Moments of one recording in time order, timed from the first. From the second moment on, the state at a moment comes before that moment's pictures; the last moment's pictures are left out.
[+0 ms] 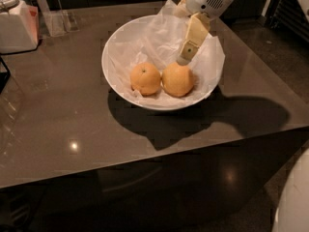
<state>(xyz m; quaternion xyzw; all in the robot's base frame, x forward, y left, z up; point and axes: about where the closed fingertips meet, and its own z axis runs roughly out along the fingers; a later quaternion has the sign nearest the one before) 0.597 -0.068 0.974 -0.67 0.69 0.14 0.23</state>
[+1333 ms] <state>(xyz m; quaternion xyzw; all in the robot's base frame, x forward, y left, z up) 0.575 -0.066 0.910 -0.63 0.71 0.23 0.22</state>
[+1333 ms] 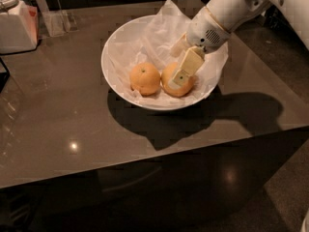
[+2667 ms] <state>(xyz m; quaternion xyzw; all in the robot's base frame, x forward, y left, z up) 0.579 -0.068 0.885 -0.61 0.72 0.26 0.20</state>
